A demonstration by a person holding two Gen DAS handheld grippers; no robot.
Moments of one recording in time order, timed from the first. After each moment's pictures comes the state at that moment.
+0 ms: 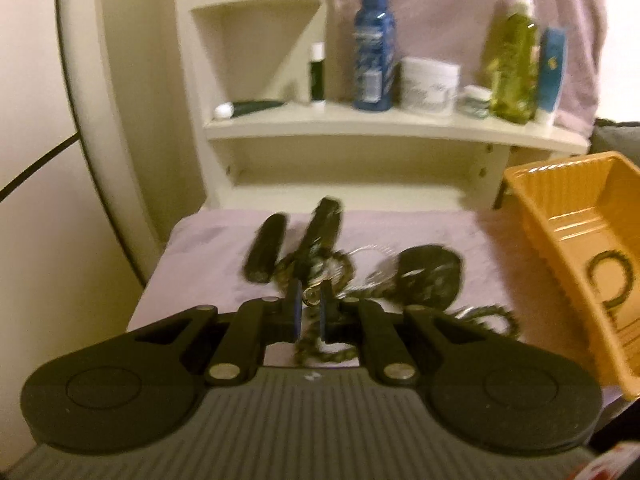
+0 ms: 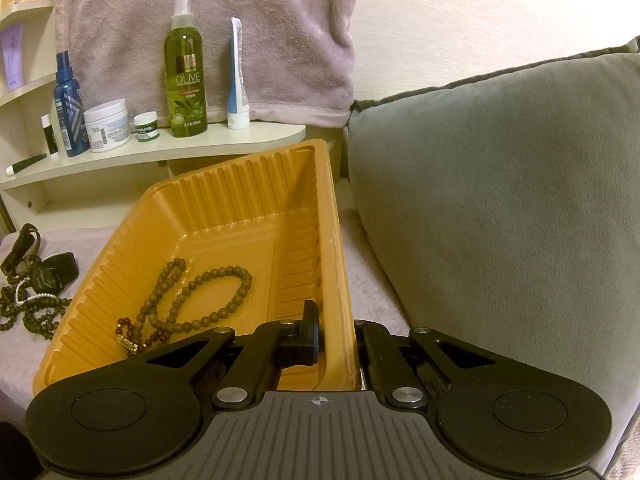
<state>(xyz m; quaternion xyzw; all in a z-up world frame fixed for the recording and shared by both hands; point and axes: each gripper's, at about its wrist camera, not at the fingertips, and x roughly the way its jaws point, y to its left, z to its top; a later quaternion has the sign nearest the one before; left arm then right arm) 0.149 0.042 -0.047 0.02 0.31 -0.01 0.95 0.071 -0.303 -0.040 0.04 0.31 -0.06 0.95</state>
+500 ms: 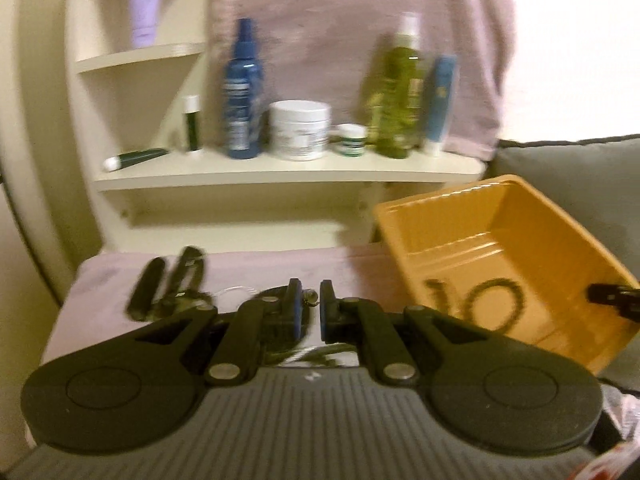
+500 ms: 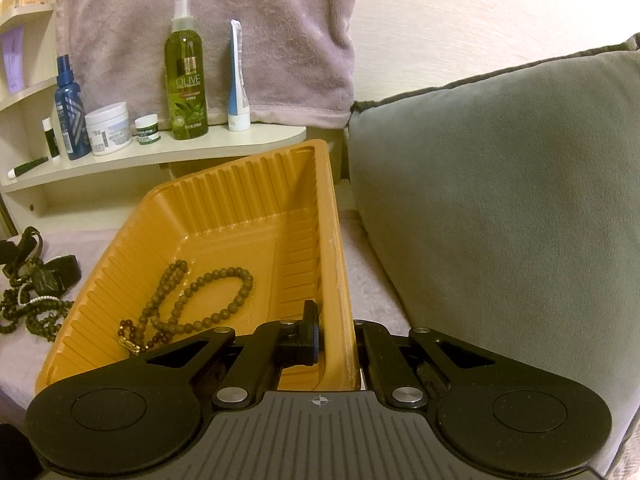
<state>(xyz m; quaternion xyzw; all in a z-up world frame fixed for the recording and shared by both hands) 0.137 -0.027 -0.015 0.00 0.29 -0.12 0.95 0.070 -0.301 -0.040 0.04 0.31 -0.06 0.95</state>
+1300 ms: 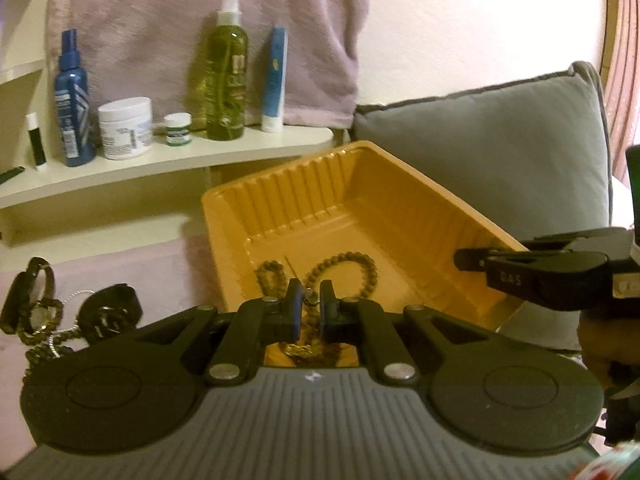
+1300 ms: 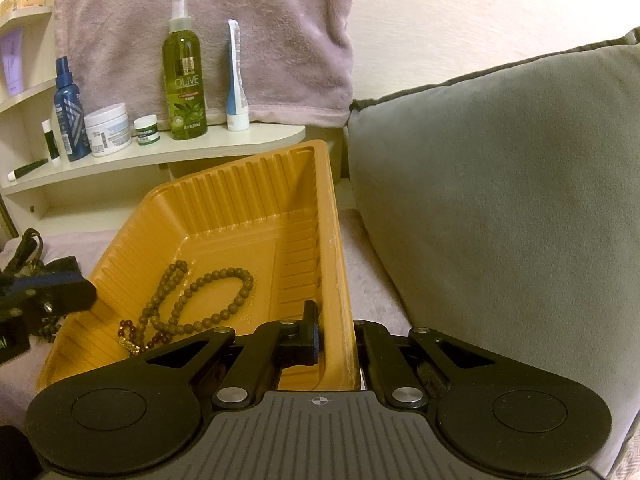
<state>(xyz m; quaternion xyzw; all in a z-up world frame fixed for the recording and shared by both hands) 0.113 -0.117 -0.020 0.03 0.30 -0.26 0.92 0.069 -0.302 -0.040 0.04 0.31 -0.06 0.95</state>
